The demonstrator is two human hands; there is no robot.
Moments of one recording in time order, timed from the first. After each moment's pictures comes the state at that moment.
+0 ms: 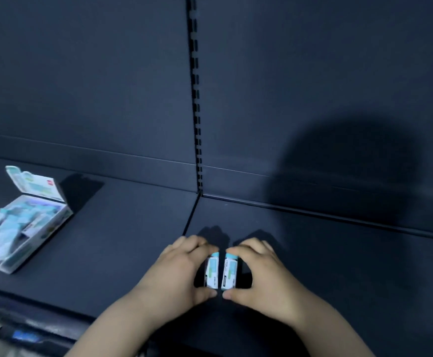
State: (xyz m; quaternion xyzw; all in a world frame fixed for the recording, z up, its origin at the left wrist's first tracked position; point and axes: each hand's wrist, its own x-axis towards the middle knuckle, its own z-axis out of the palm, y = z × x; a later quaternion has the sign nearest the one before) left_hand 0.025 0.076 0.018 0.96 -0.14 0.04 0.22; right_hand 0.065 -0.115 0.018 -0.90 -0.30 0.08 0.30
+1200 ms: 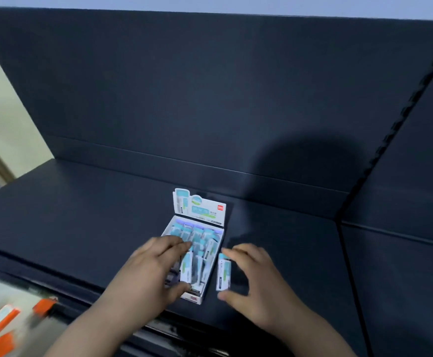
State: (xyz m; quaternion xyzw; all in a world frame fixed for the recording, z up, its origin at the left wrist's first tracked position) left_hand -0.033 0.441 0.035 0.98 -0.08 0.13 0.15; right_hand 0.022 0.222 0.040 -0.89 -0.34 0.06 0.31
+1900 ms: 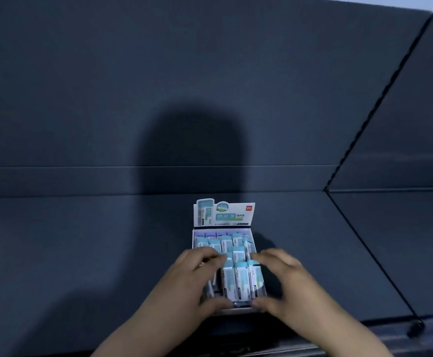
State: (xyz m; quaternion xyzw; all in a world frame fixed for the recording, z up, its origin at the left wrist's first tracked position) left_hand 0.009 0.517 0.019 0.91 -0.28 0.02 0.30; right_hand -0.009 0.297 0.035 -0.95 -0.11 0.04 0.28
